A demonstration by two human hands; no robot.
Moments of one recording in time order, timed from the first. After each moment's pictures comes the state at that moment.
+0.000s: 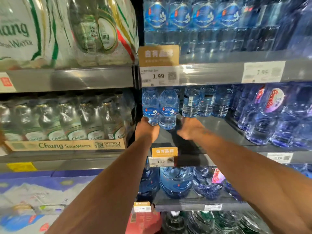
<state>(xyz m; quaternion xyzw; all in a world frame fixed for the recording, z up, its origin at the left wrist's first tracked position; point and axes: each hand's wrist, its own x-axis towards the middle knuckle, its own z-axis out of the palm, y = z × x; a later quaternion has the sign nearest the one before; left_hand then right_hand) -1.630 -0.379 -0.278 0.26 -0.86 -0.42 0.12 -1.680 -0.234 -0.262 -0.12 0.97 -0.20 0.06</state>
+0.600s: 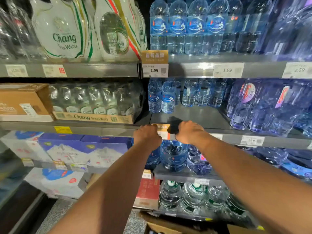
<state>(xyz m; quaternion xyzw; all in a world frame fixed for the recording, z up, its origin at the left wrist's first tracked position) -1.483 -0.304 -0.248 0.20 -0.98 -0.04 0.01 -1.552 -0.174 -0.231 -0.21 0.97 -0.05 0.10</state>
